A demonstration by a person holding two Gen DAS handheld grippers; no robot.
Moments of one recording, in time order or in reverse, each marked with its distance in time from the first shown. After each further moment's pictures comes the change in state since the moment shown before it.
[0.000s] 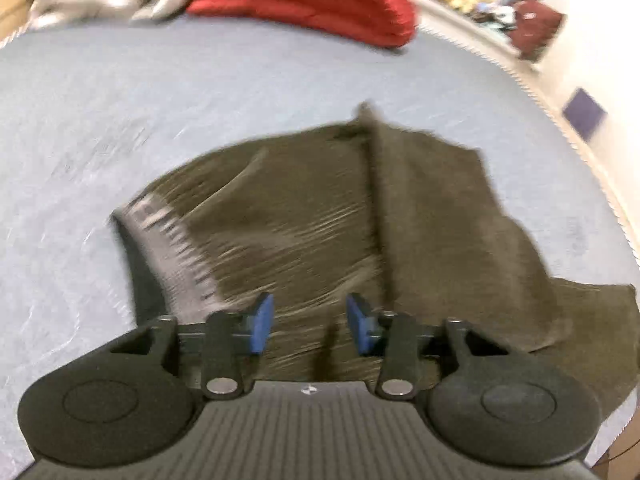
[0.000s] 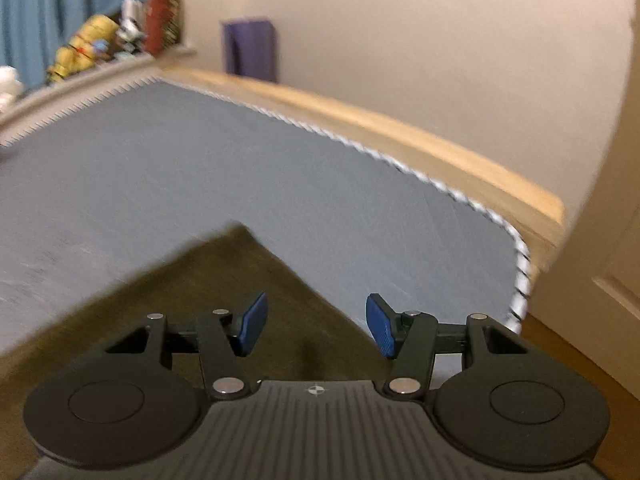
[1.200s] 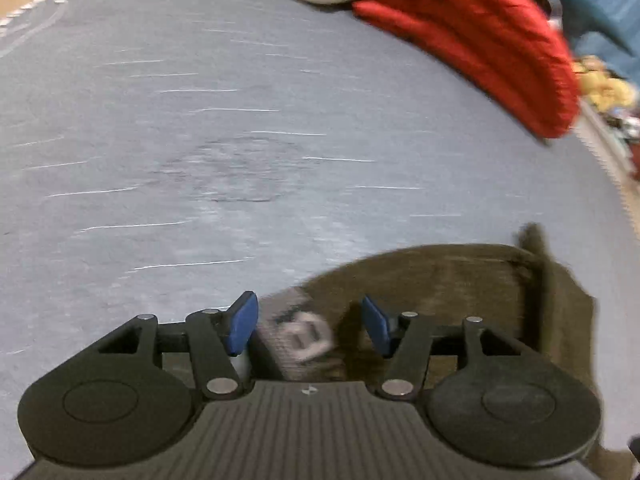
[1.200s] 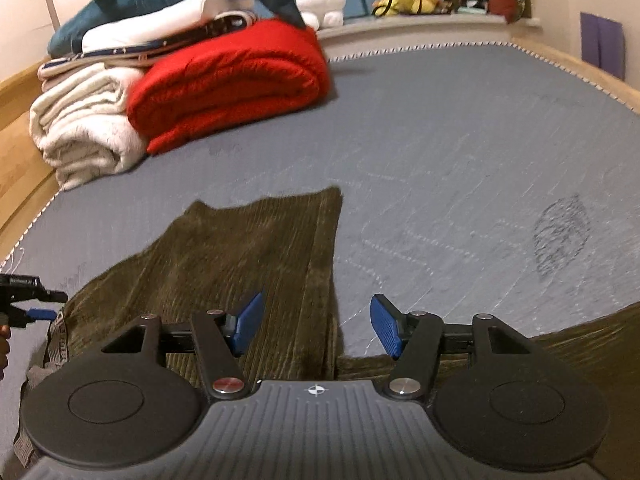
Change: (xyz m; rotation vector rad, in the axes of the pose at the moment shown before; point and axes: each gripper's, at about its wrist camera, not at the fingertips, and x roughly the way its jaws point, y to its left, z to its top) left arm 0.060 0.123 0.076 -0.380 -0.017 0.201; right arm -0.090 0.356 -0.053 -0.313 0.196 0.739
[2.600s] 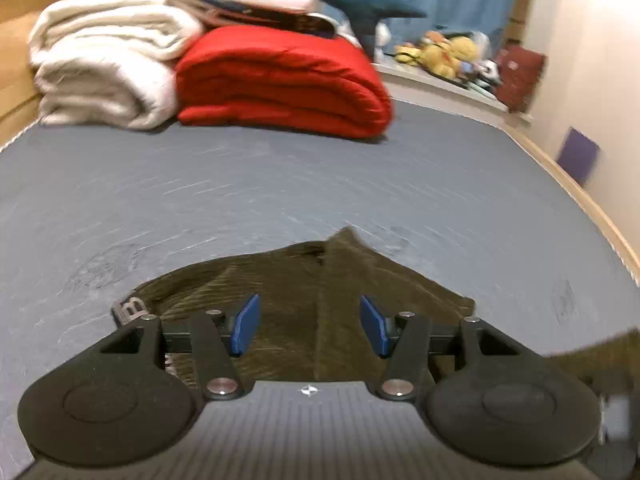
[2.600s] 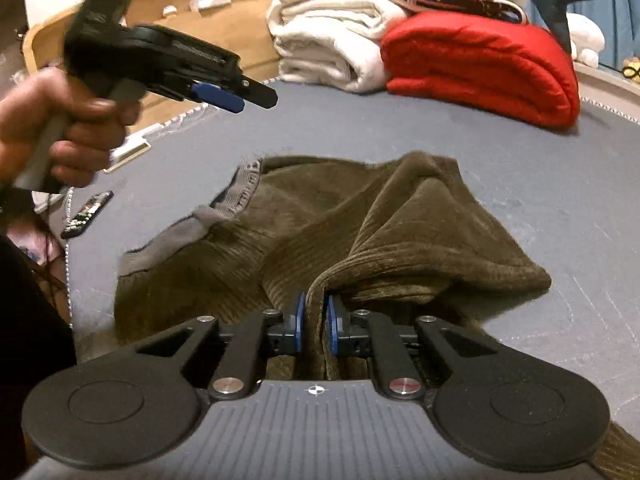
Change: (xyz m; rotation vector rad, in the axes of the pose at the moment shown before) left arm -0.156 -0.155 -0.113 0.449 -0.284 -0.201; right arm -0.019 0.069 -0.044 -0.524 0.101 0.465
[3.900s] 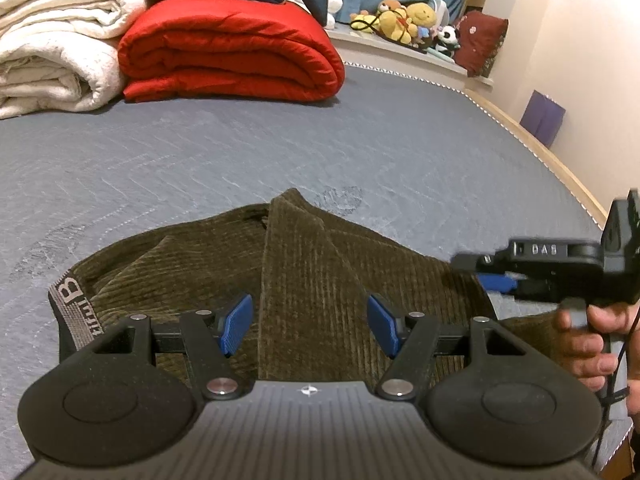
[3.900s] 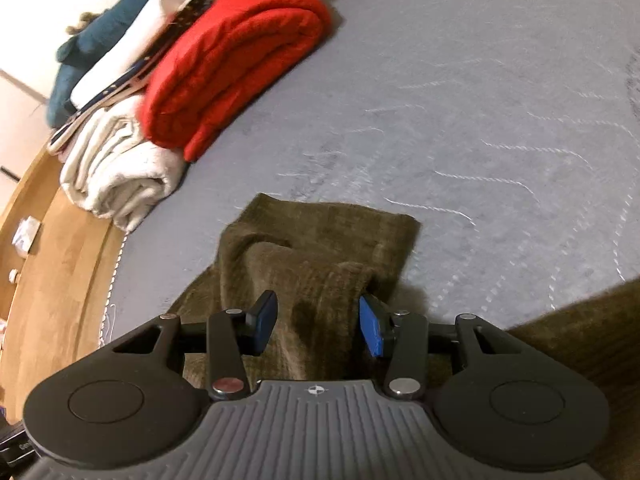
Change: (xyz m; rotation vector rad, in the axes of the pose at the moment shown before) left arm 0.039 -0.025 -0.022 0.047 0.085 -0.113; right arm 0.030 -0.141 0.000 0.866 -0.108 -0.097
